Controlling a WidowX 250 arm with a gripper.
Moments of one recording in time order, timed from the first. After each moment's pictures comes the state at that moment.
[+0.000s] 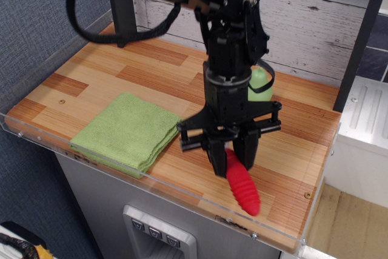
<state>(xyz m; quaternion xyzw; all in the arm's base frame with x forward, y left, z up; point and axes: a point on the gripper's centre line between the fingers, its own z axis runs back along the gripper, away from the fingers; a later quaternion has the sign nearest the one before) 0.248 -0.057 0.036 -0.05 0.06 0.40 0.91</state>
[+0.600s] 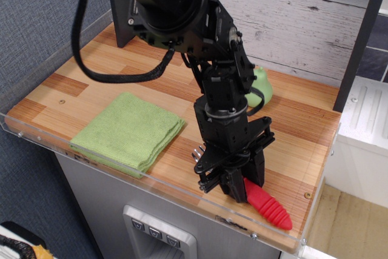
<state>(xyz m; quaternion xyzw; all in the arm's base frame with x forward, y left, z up) 0.249 -0.068 0.005 -0.10 0.08 0.58 0.80</state>
